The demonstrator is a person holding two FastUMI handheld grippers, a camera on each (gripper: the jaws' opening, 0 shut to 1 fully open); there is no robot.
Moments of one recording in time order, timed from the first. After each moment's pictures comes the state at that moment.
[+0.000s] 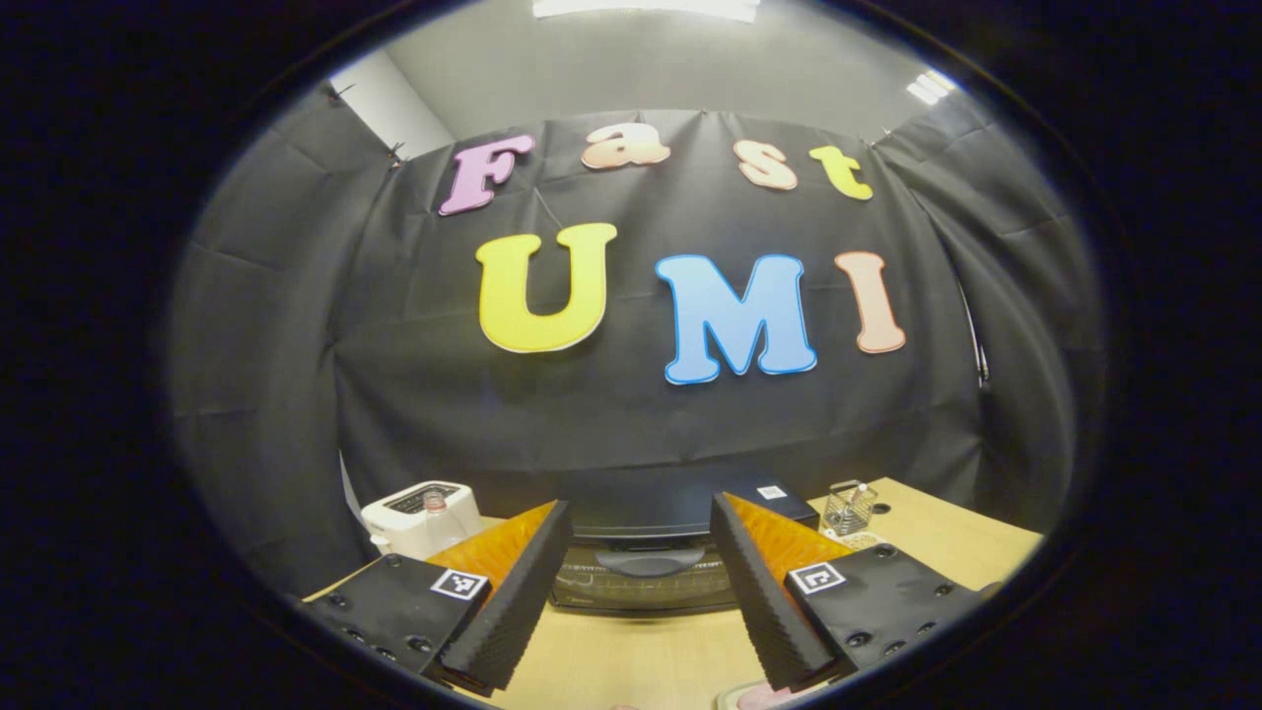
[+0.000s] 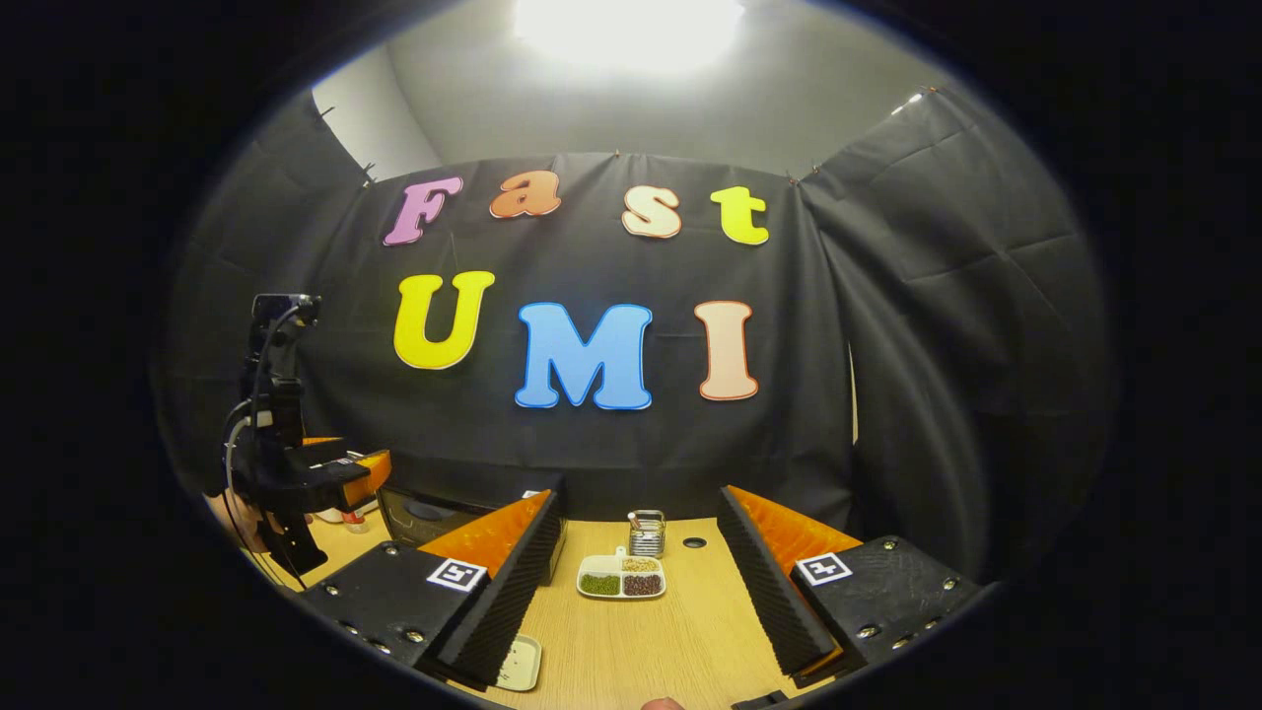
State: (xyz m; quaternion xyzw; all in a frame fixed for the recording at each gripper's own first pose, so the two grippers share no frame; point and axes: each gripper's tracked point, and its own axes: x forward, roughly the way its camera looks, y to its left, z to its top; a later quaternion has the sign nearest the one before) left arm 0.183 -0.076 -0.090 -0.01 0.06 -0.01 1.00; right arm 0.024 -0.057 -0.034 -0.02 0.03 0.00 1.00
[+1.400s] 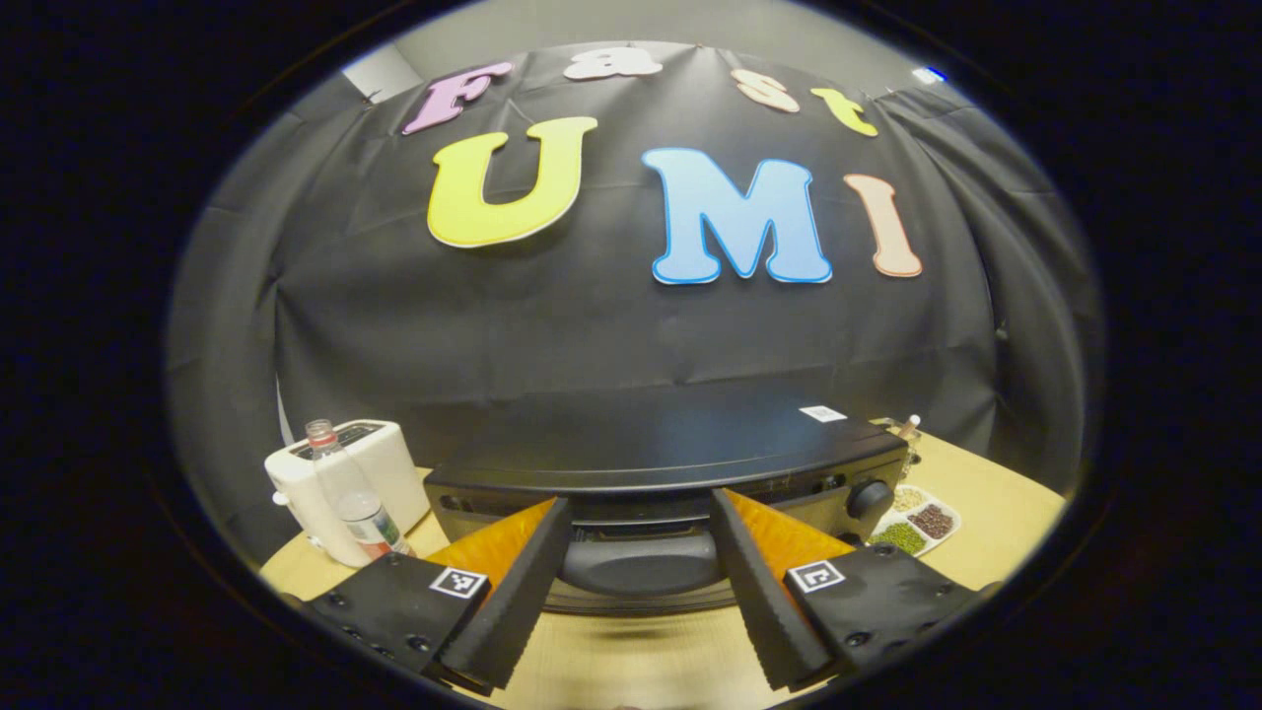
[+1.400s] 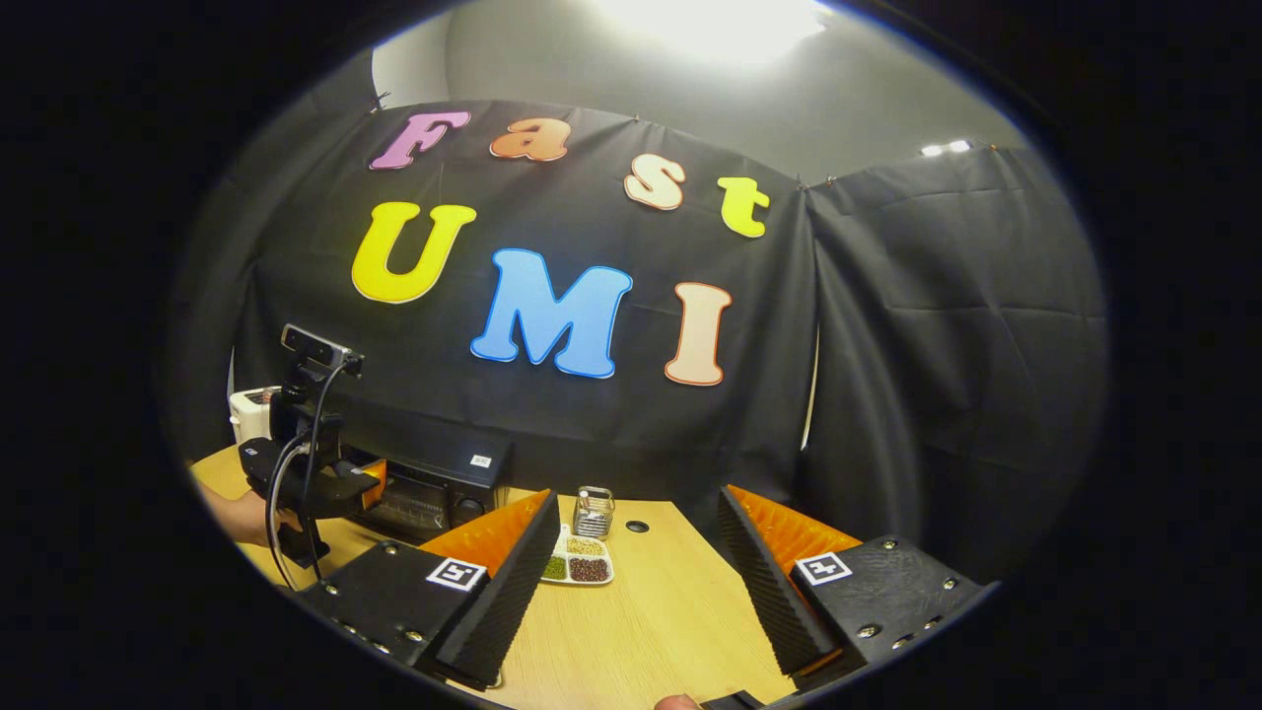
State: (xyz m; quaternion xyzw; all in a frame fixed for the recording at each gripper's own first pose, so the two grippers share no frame) left arm 0.276 -0.085 -0.234 -0.02 0.14 -0.04 0.99; right arm 0.044 -0.041 -0.046 -0.11 0.08 -0.08 0.99
